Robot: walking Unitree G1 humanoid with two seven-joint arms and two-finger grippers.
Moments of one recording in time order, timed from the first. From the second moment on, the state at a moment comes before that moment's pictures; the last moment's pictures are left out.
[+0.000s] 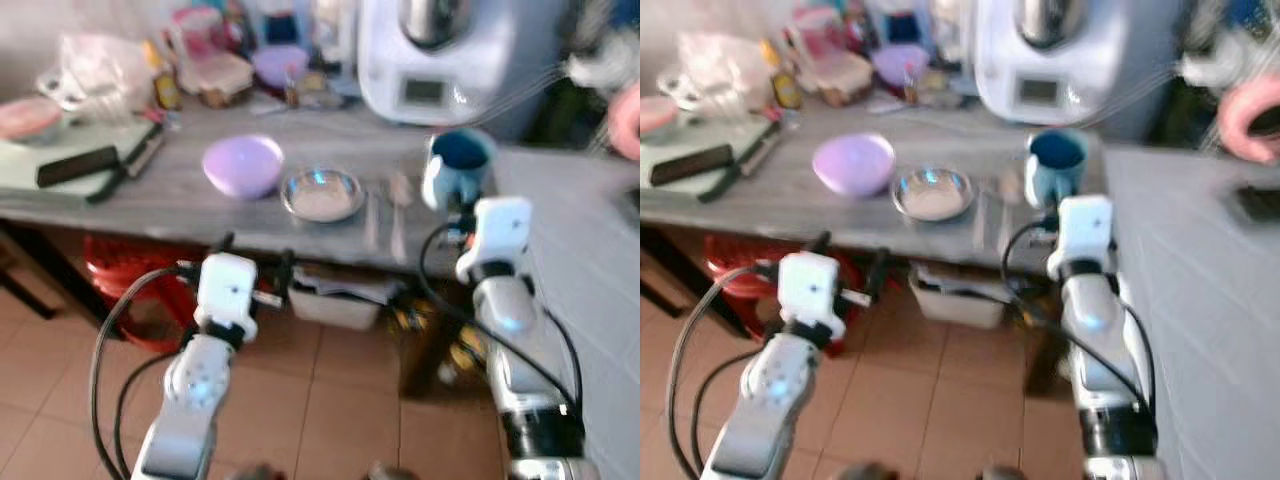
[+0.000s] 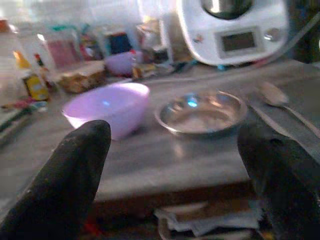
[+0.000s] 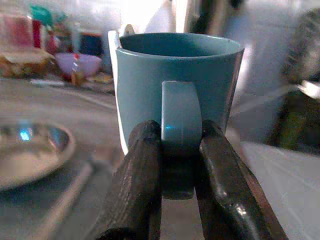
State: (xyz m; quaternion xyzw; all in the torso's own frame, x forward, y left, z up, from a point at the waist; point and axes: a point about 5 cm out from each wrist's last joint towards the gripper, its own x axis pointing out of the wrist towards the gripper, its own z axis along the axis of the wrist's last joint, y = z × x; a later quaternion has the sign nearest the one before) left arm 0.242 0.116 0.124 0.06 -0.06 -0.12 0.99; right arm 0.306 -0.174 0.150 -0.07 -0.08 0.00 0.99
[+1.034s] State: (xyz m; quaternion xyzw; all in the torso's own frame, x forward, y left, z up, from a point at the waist) left arm 0.210 0.158 0.110 0.08 -0.01 0.00 1.00; right arm 0.352 -0.191 0.184 -0.10 -0.11 0.04 0.99
